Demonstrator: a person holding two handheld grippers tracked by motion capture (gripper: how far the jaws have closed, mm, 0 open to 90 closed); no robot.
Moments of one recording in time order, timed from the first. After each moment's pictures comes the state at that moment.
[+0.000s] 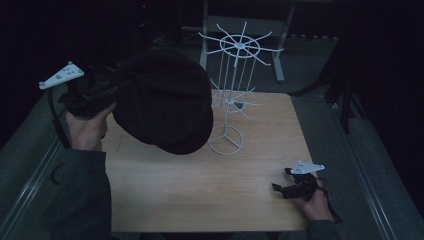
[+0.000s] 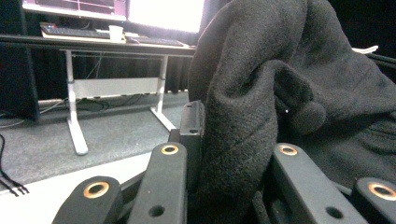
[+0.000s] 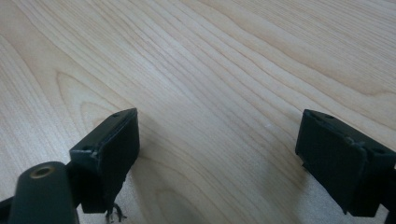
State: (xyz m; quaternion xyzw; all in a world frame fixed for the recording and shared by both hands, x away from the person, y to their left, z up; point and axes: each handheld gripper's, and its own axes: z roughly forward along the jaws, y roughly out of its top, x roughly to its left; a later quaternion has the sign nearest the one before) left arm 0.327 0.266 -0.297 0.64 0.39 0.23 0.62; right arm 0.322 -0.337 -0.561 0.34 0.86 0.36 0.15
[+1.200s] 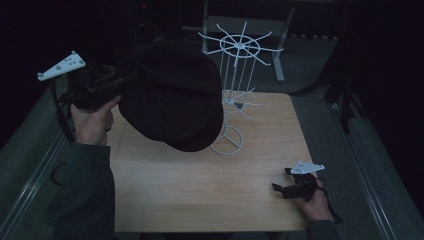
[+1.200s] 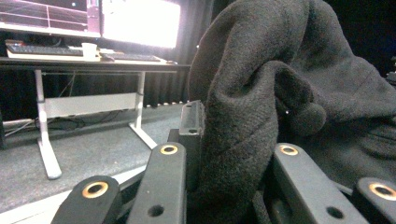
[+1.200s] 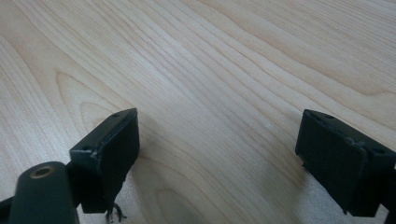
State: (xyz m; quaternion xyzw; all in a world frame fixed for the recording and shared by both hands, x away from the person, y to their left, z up) left arm 0.329 0.251 -0.275 0.64 0.35 0.22 0.65; right arm 0.322 -0.337 -0.561 0.34 0.86 0.36 0.15
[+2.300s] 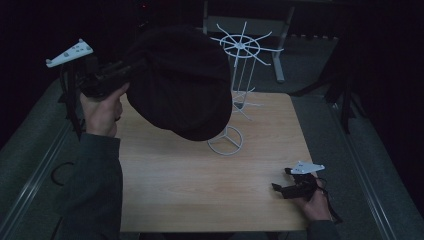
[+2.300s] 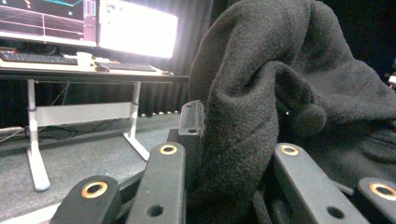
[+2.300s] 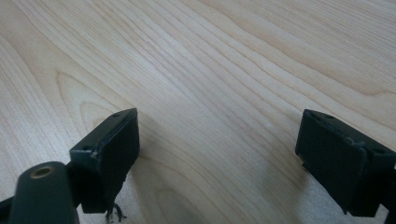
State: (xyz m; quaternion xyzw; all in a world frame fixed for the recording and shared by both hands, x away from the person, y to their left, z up) left arm 0.347 0.237 -0.260 0.62 0.35 0.21 0.67; right arm 0.322 -0.337 -0.561 0.34 0.86 0.36 0.15
